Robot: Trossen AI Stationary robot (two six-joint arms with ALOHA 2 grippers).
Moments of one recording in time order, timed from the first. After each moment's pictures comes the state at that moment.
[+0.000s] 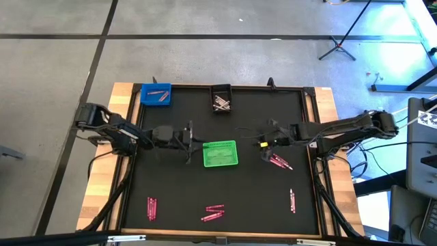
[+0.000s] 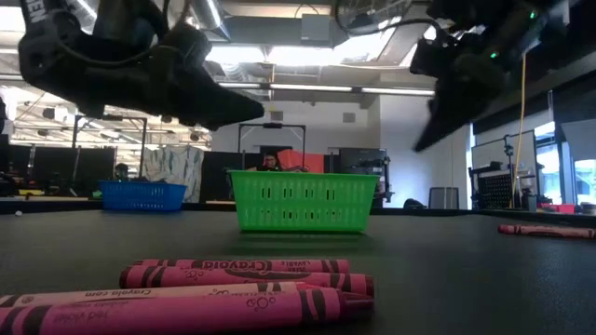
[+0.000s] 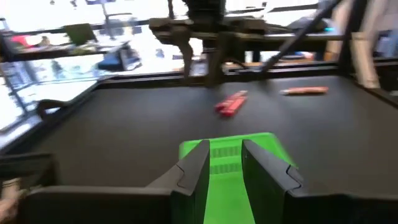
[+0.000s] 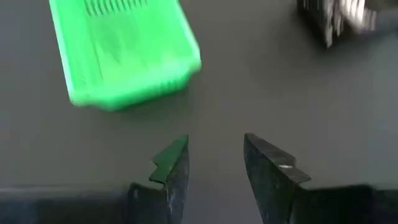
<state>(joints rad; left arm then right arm) 0.00 1.52 0.32 1.07 -0.04 0.06 0.04 1.21 0.70 -0.38 0.19 0.19</state>
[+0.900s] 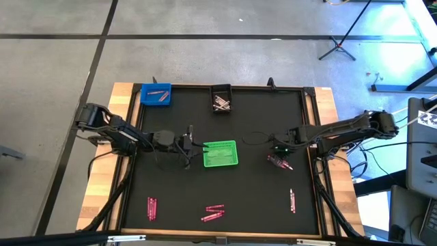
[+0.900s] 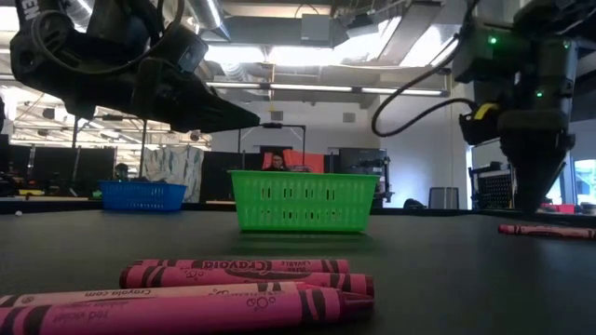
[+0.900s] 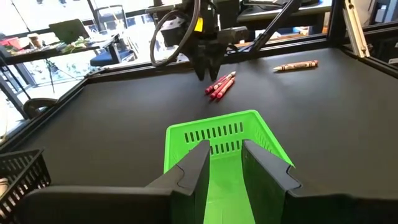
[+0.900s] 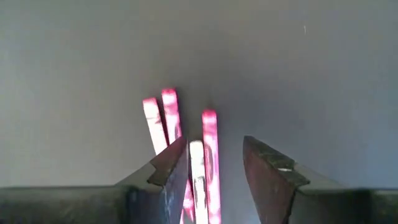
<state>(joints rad) -0.06 1.53 0.32 1.03 -0.09 0.13 0.04 1.21 0.59 -0.75 -0.01 0.73</state>
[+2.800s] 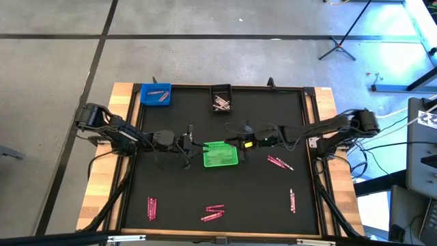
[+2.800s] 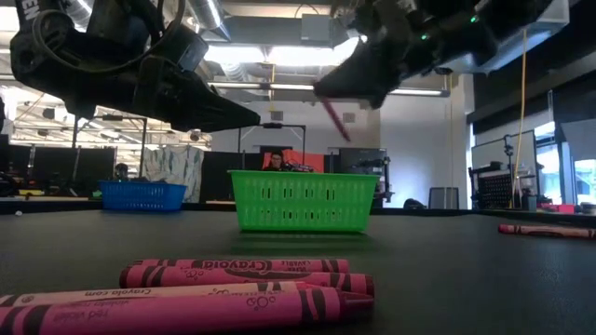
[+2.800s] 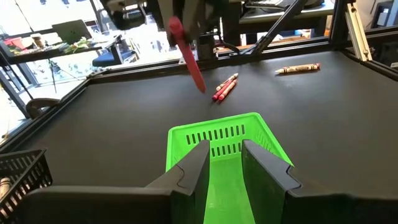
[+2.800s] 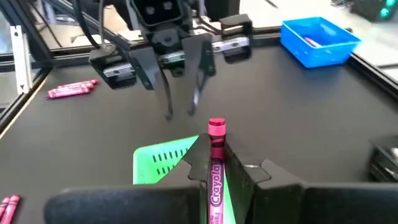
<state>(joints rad) -0.06 1.53 0.32 1.03 -0.10 0.12 0.04 1.47 0.76 0.36 0.08 0.10</state>
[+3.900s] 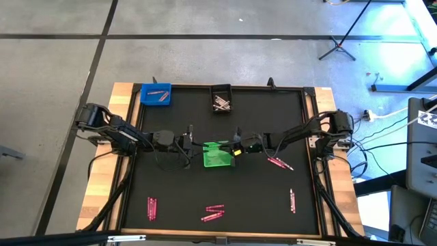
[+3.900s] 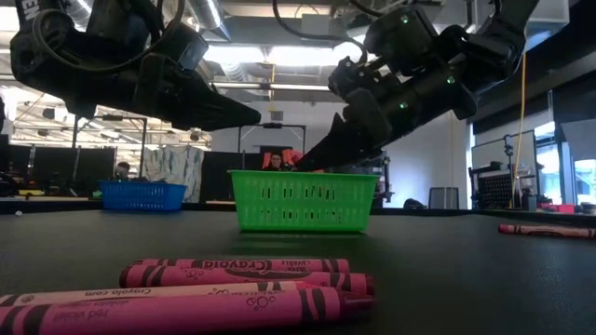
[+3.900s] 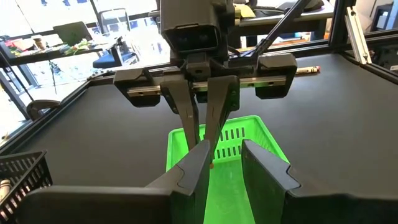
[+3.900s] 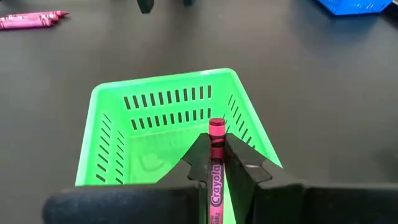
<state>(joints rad) -0.06 1.53 0.32 1.04 -0.10 0.11 0.04 1.78 0.76 0.54 0.08 0.04</state>
